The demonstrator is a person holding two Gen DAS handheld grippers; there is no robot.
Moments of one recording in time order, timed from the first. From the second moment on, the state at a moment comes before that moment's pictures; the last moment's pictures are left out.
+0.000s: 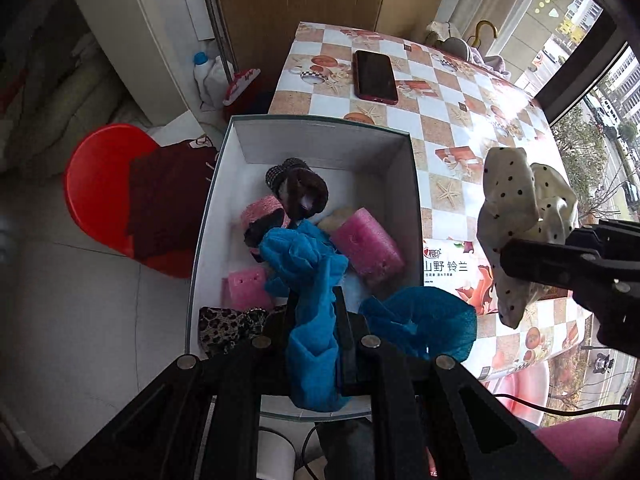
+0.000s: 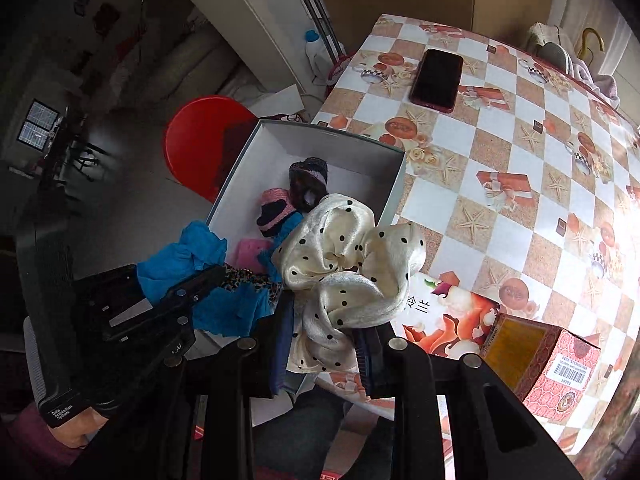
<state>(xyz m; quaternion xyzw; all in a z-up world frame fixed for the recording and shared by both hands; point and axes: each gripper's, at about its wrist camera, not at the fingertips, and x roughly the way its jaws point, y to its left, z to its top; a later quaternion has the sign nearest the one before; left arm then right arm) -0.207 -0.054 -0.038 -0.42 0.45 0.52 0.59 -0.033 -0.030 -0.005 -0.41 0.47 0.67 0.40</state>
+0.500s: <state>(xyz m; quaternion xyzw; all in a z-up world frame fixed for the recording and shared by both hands) -0.228 -0.060 -0.045 -0.44 0.44 0.53 0.57 -0.070 -0.026 -0.011 -0.44 0.45 0.68 0.37</state>
